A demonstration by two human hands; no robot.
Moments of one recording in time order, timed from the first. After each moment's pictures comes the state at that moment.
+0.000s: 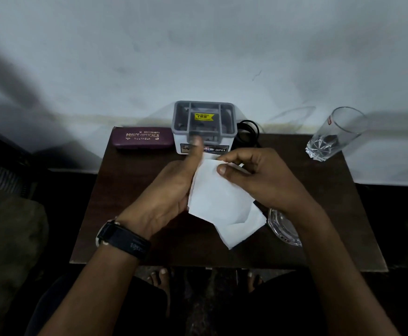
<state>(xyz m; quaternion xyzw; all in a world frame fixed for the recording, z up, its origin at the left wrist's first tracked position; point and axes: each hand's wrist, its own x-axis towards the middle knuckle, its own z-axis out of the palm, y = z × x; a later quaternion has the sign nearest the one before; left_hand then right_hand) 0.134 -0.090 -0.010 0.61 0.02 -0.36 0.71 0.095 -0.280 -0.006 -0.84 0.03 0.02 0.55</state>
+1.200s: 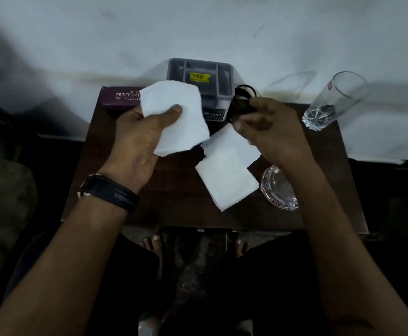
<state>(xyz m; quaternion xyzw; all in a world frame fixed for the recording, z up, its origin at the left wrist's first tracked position) 0.132 -0.075 -0.004 0.57 0.15 -0.11 0.80 0.092 -0.293 -0.009 -0.82 0.18 -0.03 0.54</state>
